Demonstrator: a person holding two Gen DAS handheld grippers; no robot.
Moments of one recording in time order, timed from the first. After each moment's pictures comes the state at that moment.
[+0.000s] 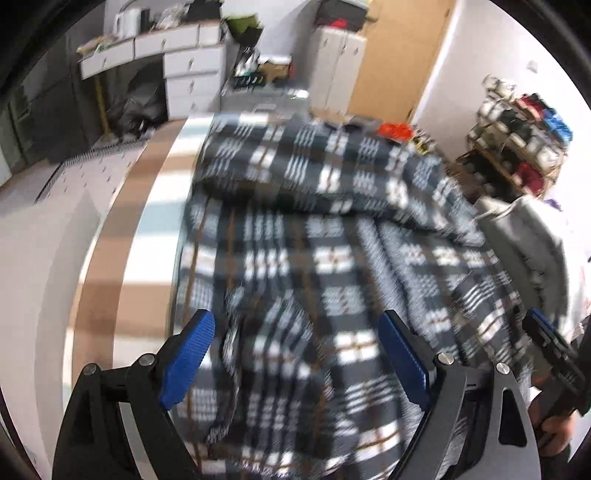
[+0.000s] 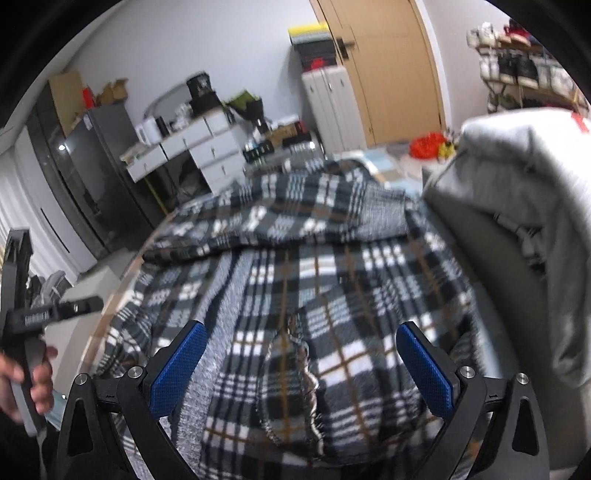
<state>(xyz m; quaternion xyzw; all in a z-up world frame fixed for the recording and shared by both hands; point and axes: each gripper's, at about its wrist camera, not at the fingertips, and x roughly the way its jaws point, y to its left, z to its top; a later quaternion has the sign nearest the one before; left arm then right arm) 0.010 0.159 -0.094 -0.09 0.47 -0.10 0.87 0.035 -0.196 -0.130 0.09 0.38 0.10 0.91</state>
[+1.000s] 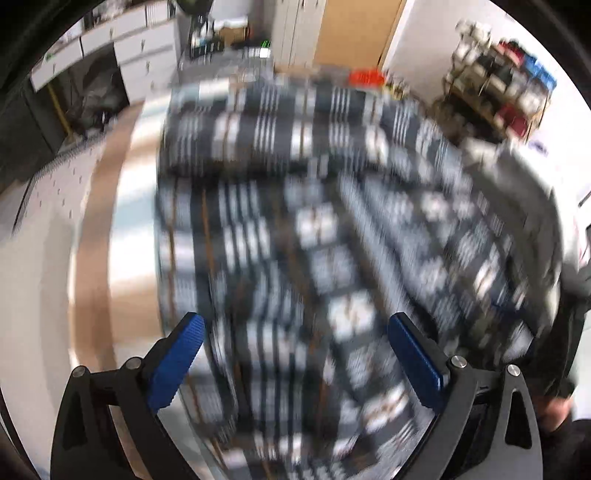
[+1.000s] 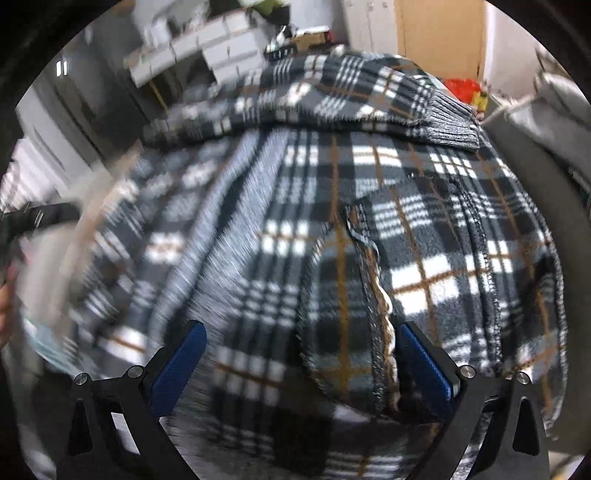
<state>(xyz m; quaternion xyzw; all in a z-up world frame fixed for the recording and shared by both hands) 0.159 0.151 -0.096 -0.02 0.51 -0.17 0.84 0.037 -0.150 -0.170 0.03 0.52 0.15 0.84</state>
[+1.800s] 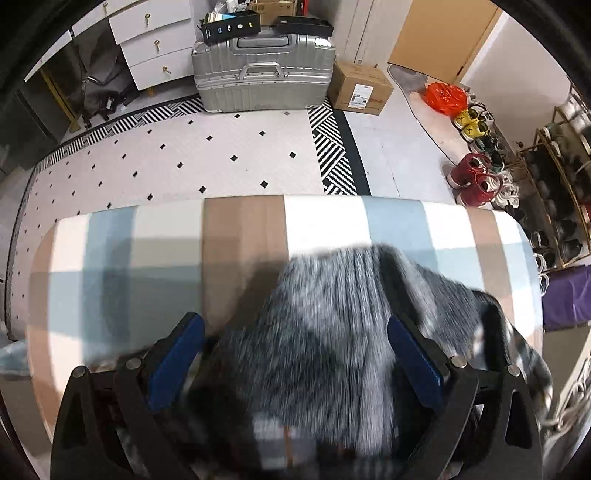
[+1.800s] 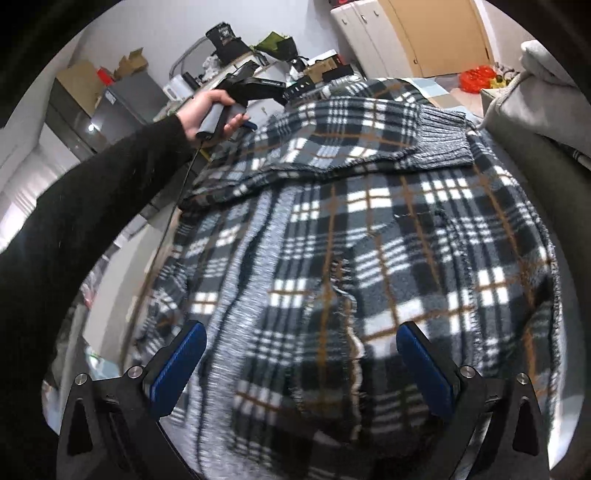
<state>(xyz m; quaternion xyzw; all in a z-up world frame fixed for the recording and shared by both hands) 0.544 0.086 -0.189 -0.06 0.59 -0.07 0.80 0.051 -0.204 -0.163 0.13 0.48 0.22 0.84</state>
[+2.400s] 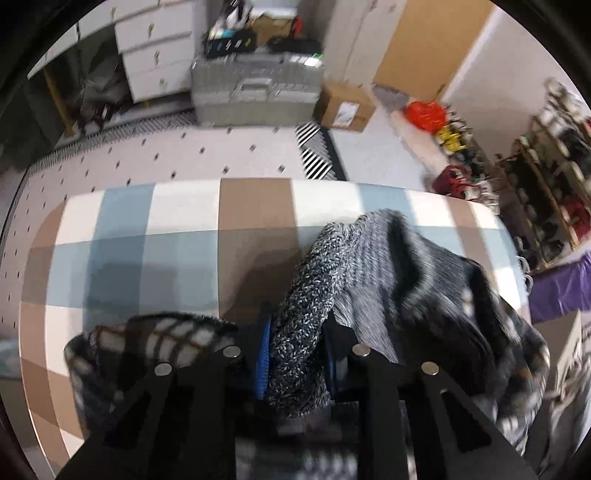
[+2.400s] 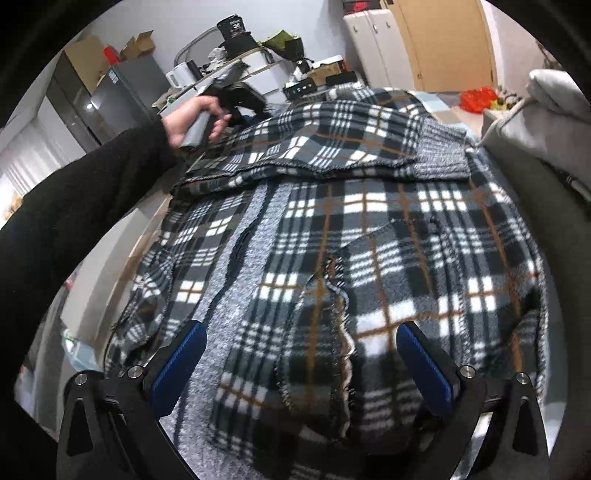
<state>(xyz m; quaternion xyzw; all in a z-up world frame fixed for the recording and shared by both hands) 0.457 0.111 -0.155 -0.08 0.52 -0.12 0.84 0.042 -0.193 -0.158 0.08 0.46 0.20 0.86</state>
